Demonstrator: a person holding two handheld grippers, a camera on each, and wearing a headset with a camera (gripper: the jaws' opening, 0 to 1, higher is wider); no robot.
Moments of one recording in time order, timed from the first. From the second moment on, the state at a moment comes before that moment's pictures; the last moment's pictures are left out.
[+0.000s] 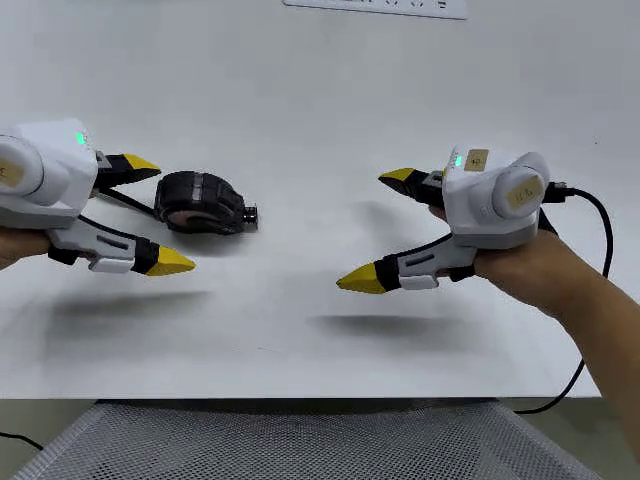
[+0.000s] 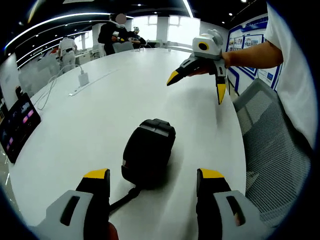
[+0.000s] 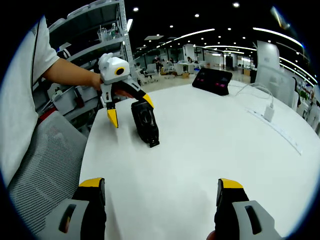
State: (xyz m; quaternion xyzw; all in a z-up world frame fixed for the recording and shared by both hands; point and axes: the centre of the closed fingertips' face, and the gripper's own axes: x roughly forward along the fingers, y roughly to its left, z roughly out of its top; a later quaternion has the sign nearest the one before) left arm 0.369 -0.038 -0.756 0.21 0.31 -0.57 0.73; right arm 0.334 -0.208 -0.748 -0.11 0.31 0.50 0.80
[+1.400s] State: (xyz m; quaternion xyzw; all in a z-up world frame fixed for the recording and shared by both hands) left arm 0.383 -0.041 -0.764 0.25 0.30 -0.60 0.70; right arm 0.346 -0.188 -0.764 -0.12 0.31 0.52 0.79
